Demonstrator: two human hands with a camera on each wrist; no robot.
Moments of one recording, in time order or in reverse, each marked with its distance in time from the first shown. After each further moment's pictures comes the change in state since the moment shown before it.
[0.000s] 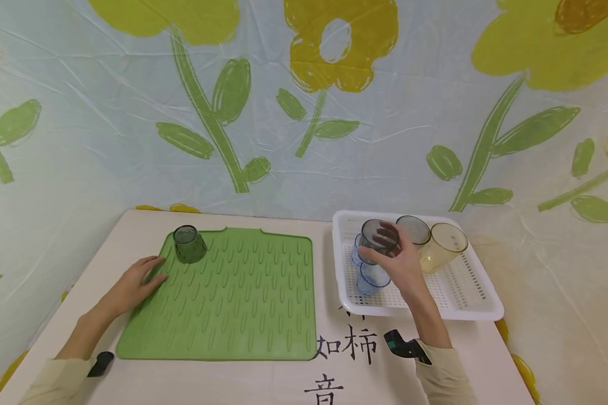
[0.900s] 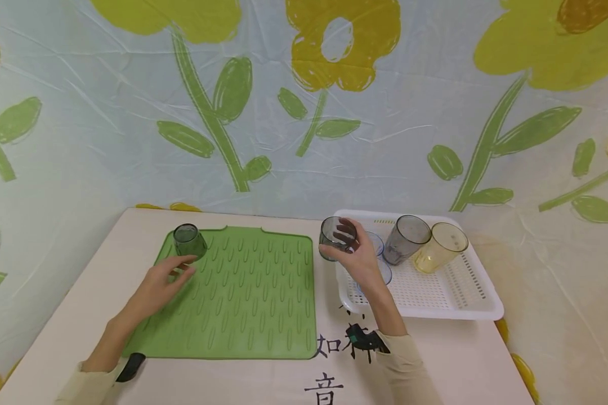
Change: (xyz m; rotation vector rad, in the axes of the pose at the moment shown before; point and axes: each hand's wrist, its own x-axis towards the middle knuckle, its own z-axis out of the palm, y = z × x) left_hand 0.008 0.079 0.021 -0.153 0.164 0.132; right_hand 0.016 -0.004 0.067 0.164 -0.106 0.029
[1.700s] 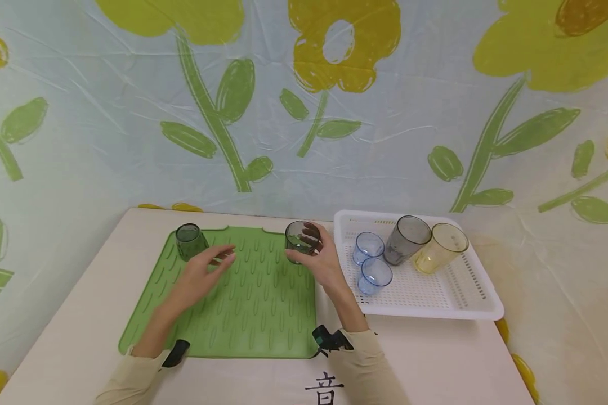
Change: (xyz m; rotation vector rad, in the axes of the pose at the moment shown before) left_hand 0.034 0.053 0.043 -0.210 -0.016 0.004; right_hand 0.009 0.007 0.070 0.041 -0.047 0.027
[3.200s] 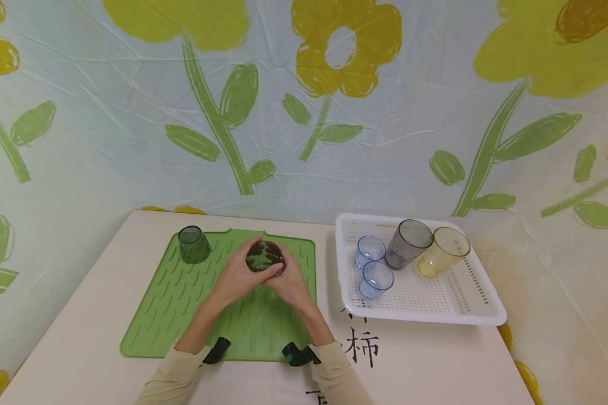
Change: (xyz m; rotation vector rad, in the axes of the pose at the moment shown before) left_hand 0.023 0.048 0.054 -0.037 0.033 -0.193; right_hand -0.004 0.038 0.068 0.049 -0.185 -0.100
